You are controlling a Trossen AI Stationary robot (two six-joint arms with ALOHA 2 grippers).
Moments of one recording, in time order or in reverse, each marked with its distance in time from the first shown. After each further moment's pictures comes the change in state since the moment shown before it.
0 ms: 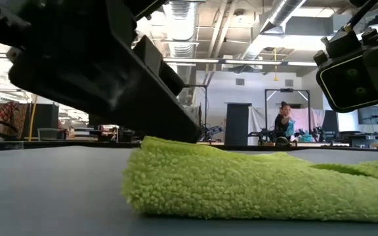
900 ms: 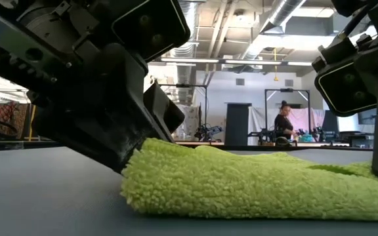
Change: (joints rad) left arm 0.050 0.049 0.002 -0.030 0.054 -0.065; right arm -0.012 0.000 0.000 -0.008 0.006 0.063
